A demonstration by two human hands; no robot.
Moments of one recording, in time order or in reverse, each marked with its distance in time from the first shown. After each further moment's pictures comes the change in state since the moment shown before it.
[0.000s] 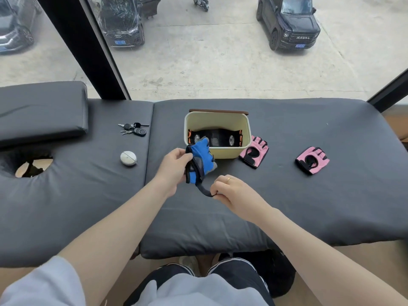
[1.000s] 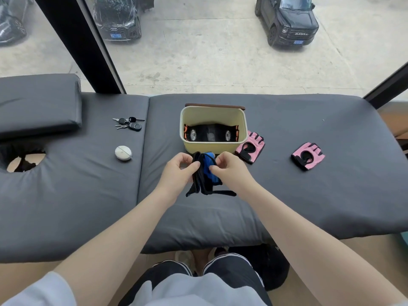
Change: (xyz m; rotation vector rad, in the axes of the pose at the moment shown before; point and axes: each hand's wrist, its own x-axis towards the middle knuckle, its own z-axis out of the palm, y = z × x) left_hand -0.020 -0.029 0.008 0.073 -0.067 0.177; right_hand 0.034 -0.001 -0.010 0.610 0.173 0.738
